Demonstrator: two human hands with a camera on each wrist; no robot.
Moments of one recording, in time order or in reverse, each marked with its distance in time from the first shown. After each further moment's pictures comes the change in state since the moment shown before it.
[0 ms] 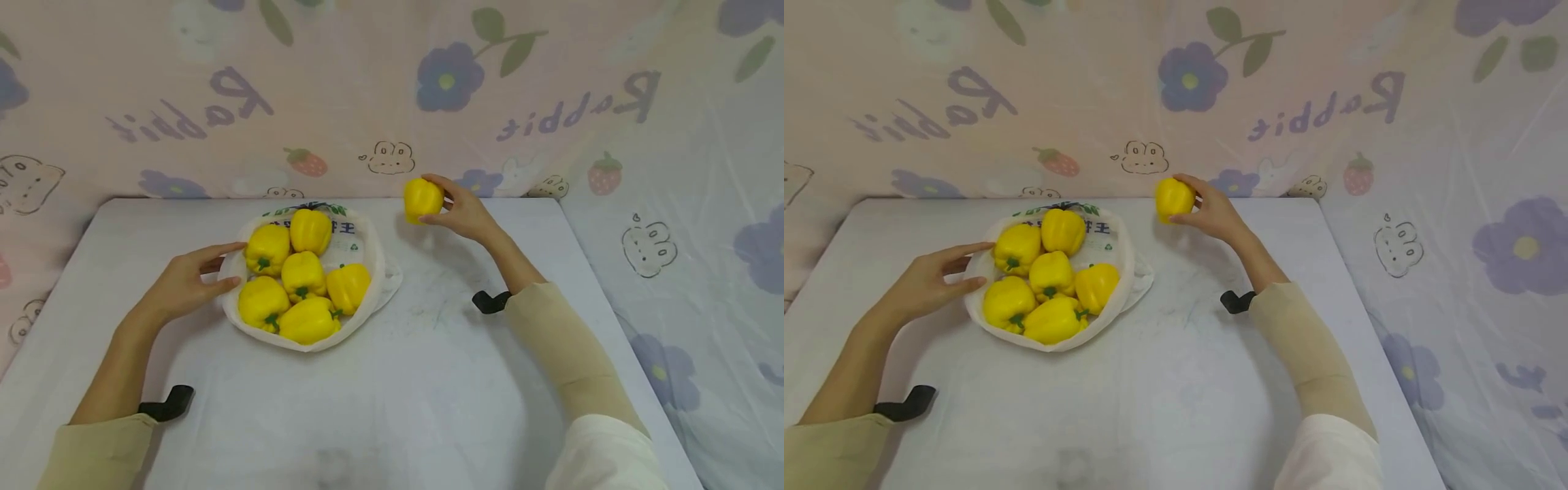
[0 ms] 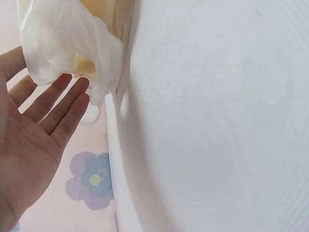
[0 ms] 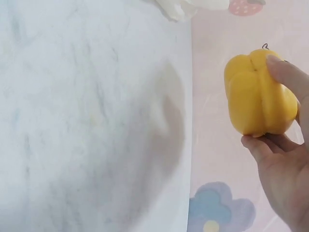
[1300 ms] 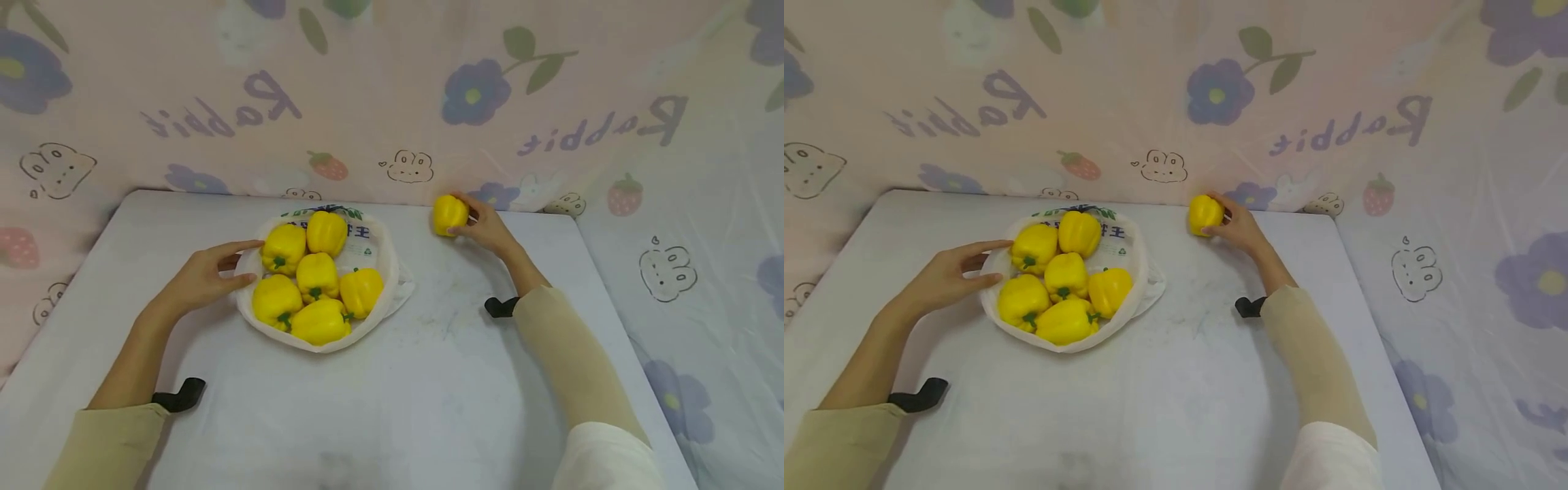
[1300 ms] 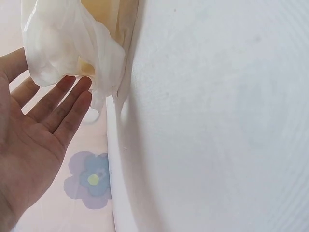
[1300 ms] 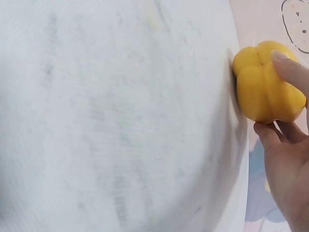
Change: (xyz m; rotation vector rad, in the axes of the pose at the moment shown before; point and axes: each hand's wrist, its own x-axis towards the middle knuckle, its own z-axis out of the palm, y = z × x) left_hand -0.002 -0.004 -0.002 -0.048 -0.018 -0.022; right_hand 0.007 0.035 -0.006 0.181 -0.015 0.112
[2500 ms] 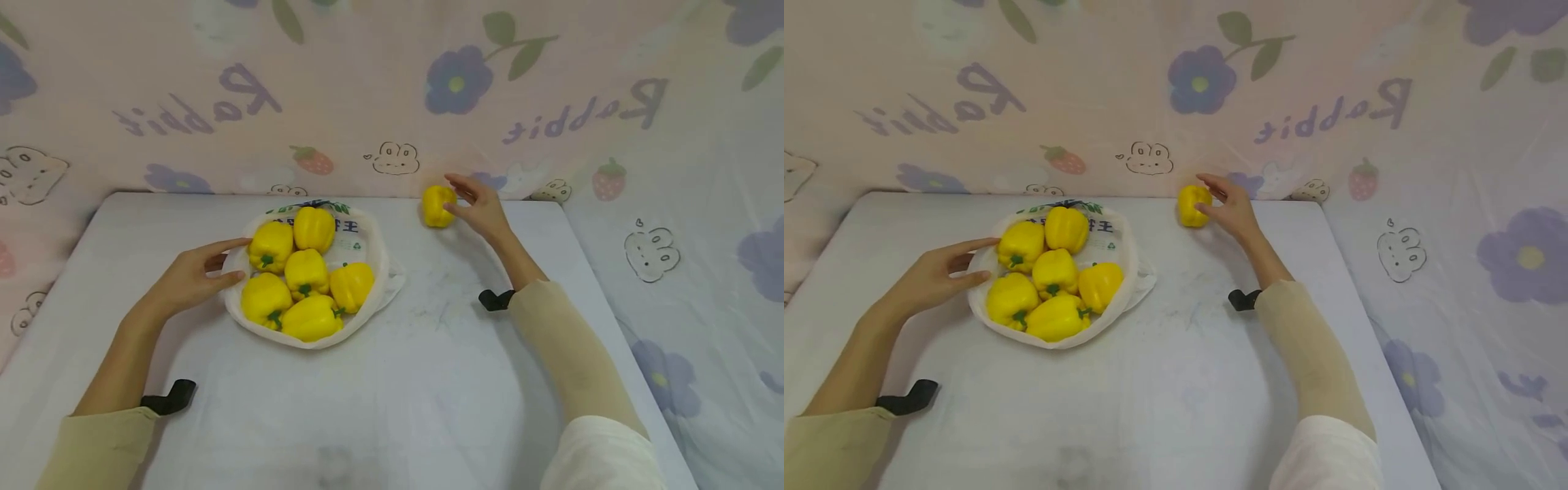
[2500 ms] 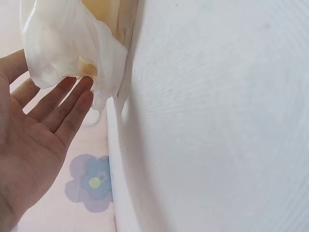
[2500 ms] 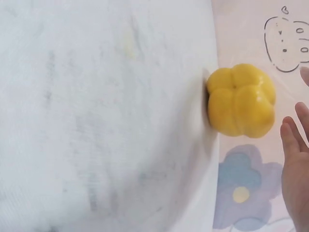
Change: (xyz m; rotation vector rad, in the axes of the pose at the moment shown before) left_hand 0.006 0.000 0.002 0.016 -0.025 -0.011; right_hand -0.019 -0.029 0.001 0.017 0.182 -0.244
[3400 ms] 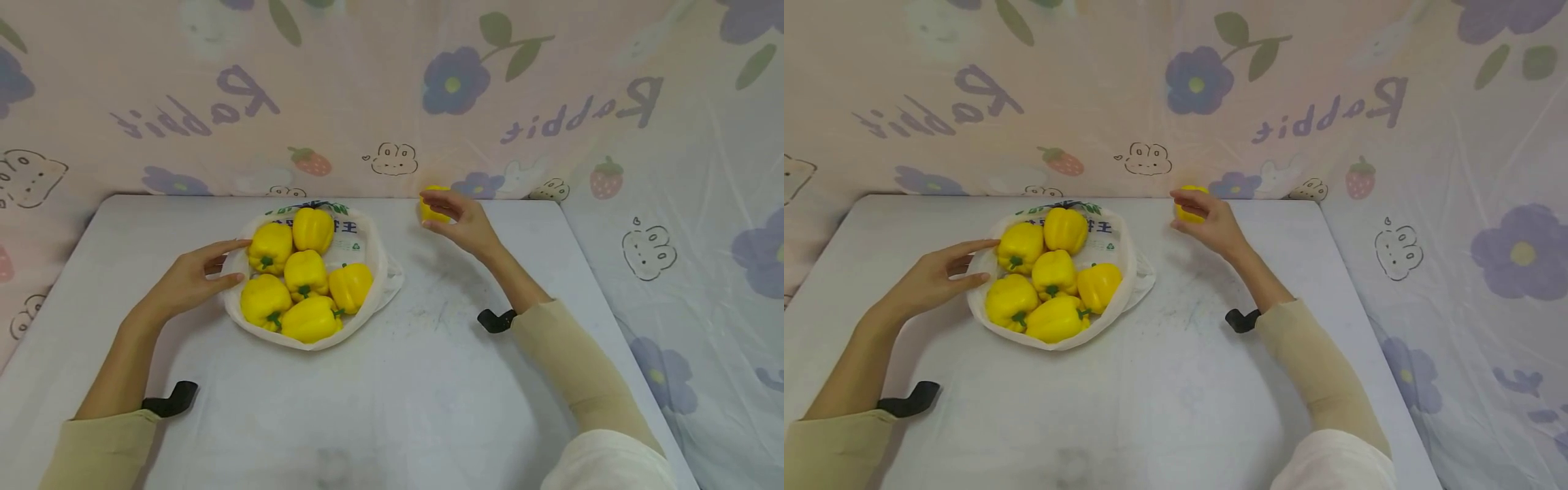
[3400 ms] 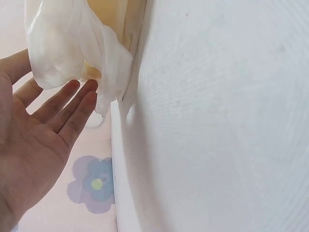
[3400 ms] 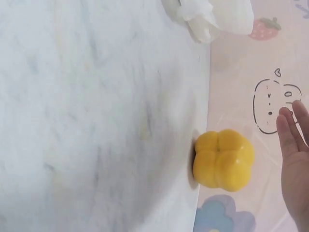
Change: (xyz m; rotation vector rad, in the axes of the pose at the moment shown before) left_hand -0.002 0.003 0.000 -0.025 0.006 -0.010; right_hand -0.019 -0.004 0.030 0.036 -0.086 -0.125
